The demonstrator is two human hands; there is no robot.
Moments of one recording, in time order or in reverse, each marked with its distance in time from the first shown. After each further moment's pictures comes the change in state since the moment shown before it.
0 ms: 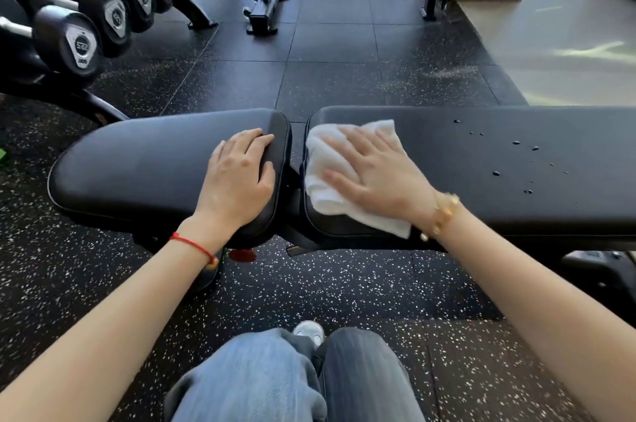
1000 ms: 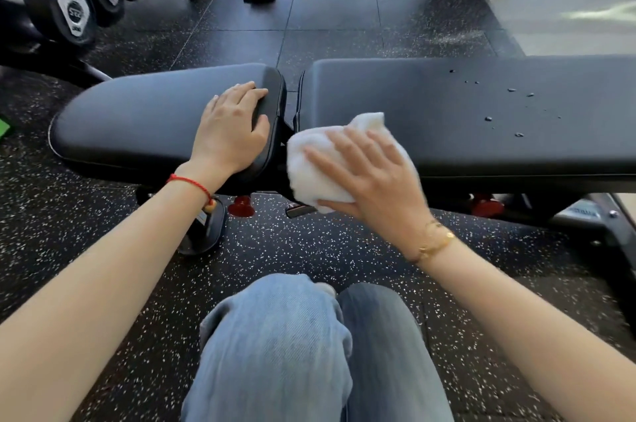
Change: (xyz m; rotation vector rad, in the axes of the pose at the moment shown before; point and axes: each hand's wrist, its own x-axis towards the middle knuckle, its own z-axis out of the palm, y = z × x) left_hand -0.002 0.002 -0.003 0.001 -0.066 -0.035; right_hand -0.077 -0.029 0.044 -0.469 0.409 -0.181
